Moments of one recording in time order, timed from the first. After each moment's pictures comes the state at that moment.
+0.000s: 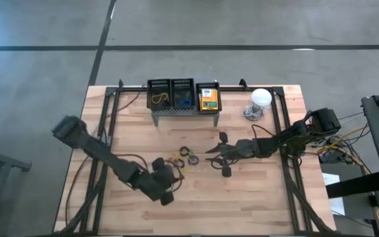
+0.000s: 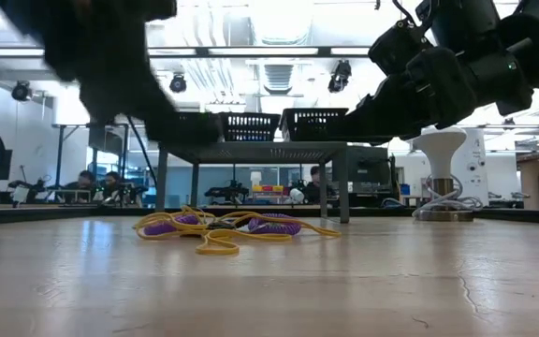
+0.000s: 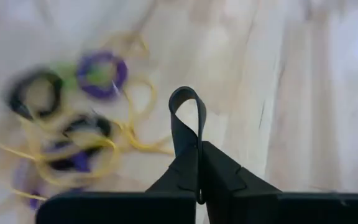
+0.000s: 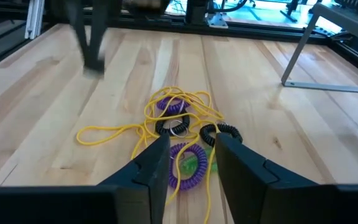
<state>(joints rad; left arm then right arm) -0.57 1.65 0.91 -0.17 -0.50 -0.75 0.17 1.57 0.45 0.81 0.16 0.02</state>
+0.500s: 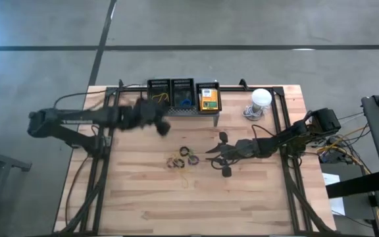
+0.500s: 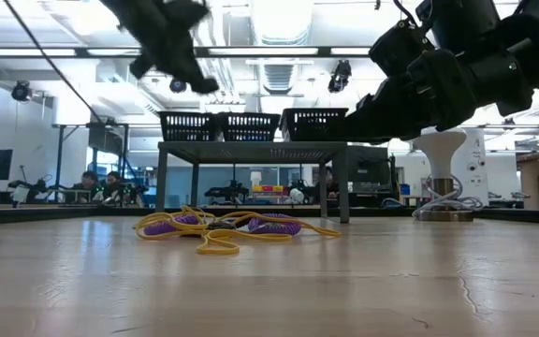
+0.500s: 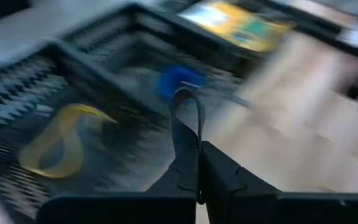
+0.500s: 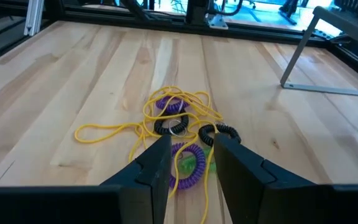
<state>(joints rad) 0.11 1.21 0.99 -0.51 -0.48 -0.43 0.17 1.57 0.45 0.81 0.16 0.00</state>
